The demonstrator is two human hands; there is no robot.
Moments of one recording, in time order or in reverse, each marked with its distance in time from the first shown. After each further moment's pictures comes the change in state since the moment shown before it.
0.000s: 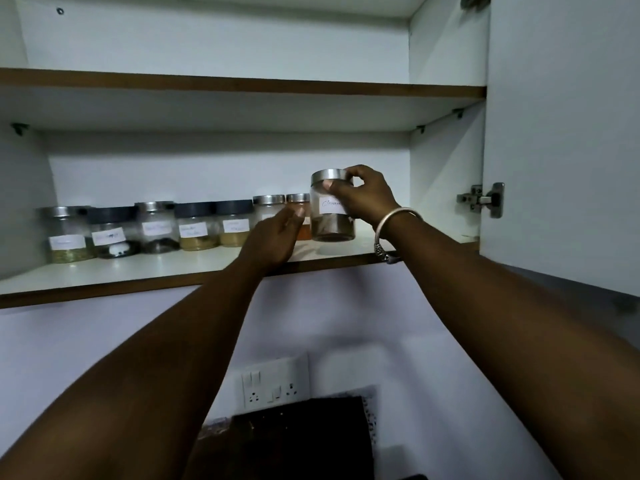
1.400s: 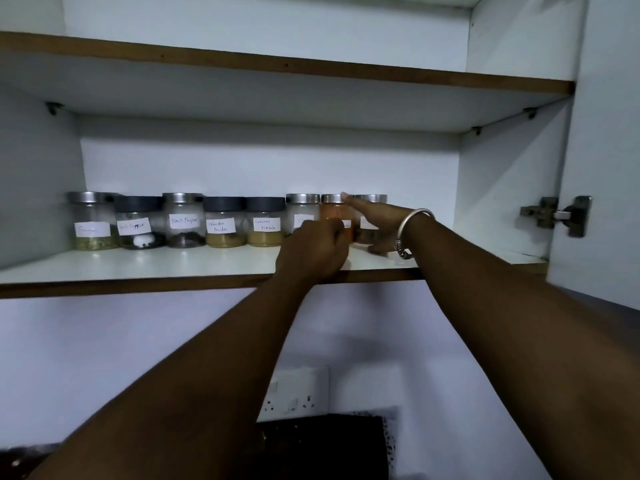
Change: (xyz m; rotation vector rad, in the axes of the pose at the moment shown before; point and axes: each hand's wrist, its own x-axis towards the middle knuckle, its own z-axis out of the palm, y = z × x) left_hand 0.003 -0.004 0.009 0.229 0.080 0.075; right_hand 0.049 0.030 0.055 -0.078 -0.556 0.493
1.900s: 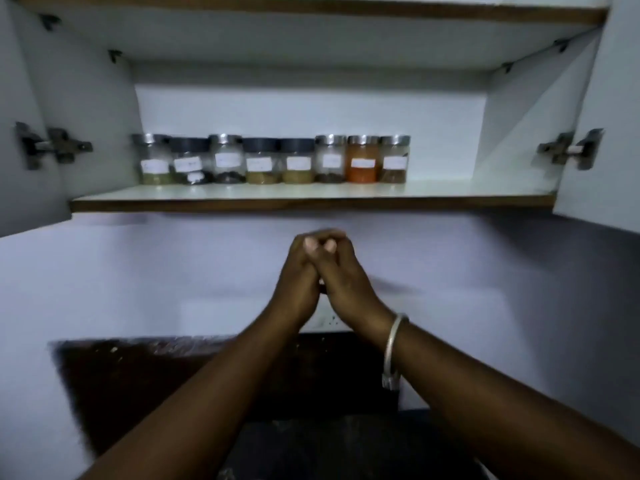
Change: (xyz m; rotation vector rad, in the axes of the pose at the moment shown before) left_hand -0.205 0.016 -0.047 -0.798 0.045 -0.244; right_hand -0.203 0.099 0.209 0.285 0.073 -0.414
